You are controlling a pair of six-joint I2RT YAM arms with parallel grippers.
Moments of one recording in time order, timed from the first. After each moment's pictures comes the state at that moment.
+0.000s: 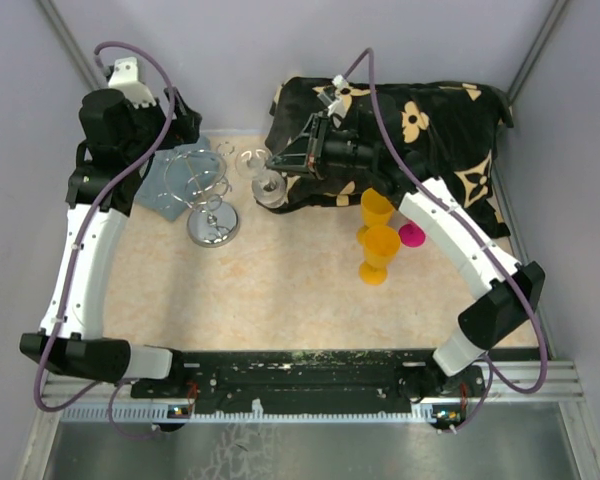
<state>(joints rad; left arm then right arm) -0.15 1.35 1.67 -0.48 -0.05 -0.19 0.58 1.57 1.67 -0.23 -0.73 1.10</state>
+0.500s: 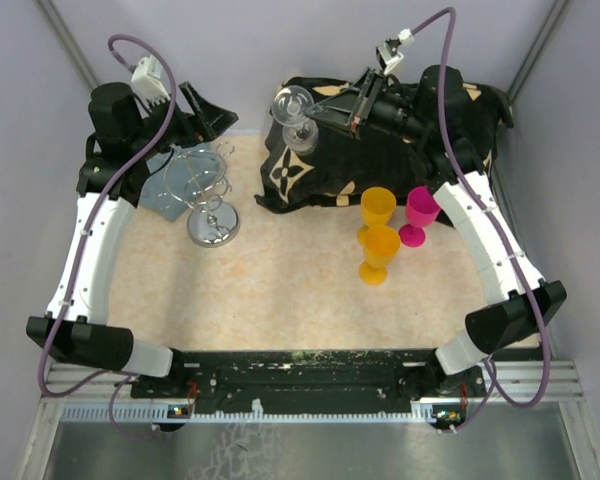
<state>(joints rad) -0.15 1.42 1.71 -0.41 0.44 -0.49 0.41 1.53 1.81 -0.18 -0.75 1.11</state>
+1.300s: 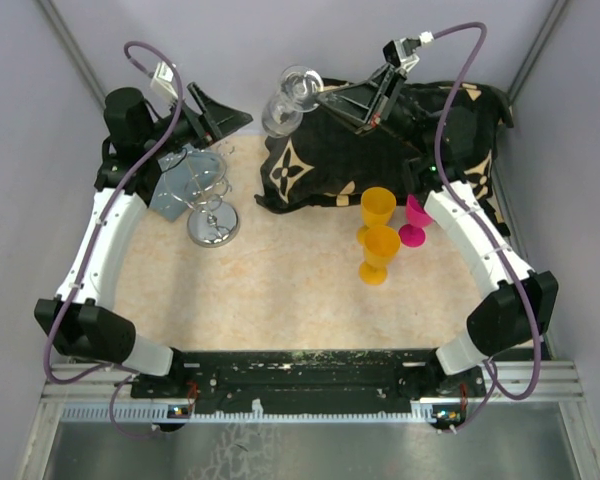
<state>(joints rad) -0.15 1.46 1.59 -0.16 0.67 -0.75 0.35 1.51 1.55 0.71 -0.81 1.64</state>
